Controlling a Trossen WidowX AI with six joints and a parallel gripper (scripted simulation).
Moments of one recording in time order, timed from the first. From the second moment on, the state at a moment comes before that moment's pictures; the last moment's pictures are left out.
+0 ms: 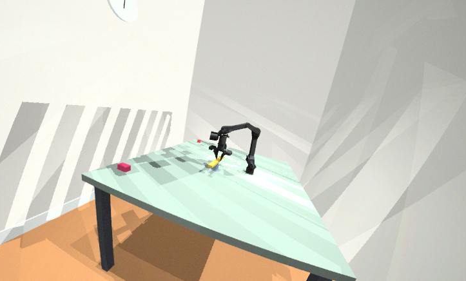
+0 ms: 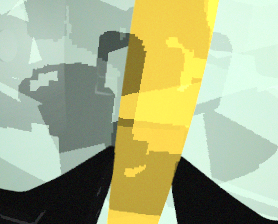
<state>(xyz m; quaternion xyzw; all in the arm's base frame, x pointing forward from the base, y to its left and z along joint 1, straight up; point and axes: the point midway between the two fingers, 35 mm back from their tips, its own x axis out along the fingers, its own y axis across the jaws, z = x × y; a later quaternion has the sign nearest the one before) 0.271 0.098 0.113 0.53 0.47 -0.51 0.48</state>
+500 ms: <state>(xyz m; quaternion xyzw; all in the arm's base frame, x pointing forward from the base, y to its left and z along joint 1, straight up) 0.271 0.098 0.112 0.53 0.47 -0.51 0.48</state>
